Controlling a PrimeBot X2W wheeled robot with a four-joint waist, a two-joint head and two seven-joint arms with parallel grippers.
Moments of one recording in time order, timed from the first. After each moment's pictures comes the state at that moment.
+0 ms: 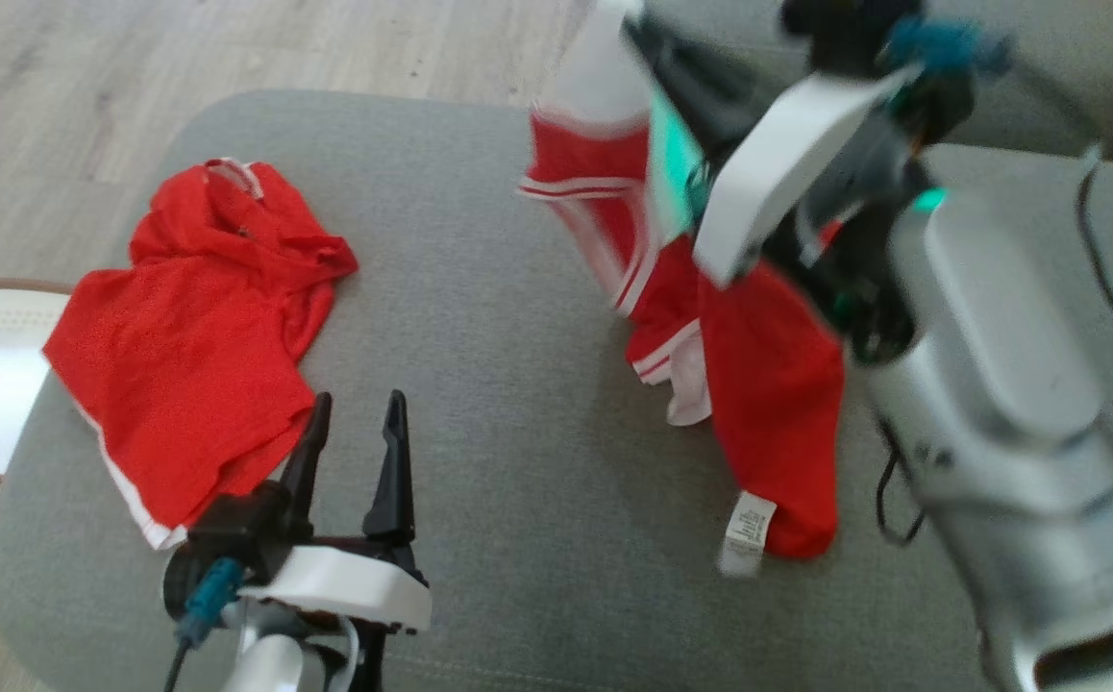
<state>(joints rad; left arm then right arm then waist) -0.01 0.05 -0.29 0.10 -0.27 0.10 -0.25 -0.75 -0.07 0.44 0.17 0.40 0.12 0.45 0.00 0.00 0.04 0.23</state>
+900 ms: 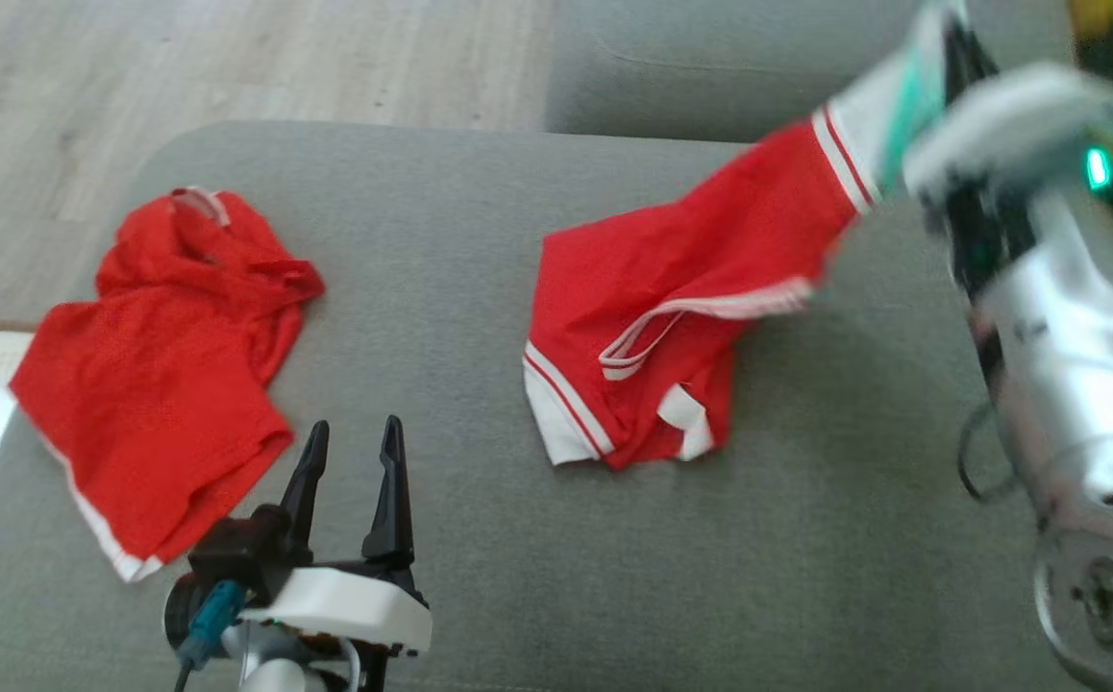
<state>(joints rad) 0.03 0.05 -0.31 0.10 -0.30 0.14 -0.25 -1.05 -0.08 -0.08 1.20 0.34 0.12 -0.09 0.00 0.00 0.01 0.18</state>
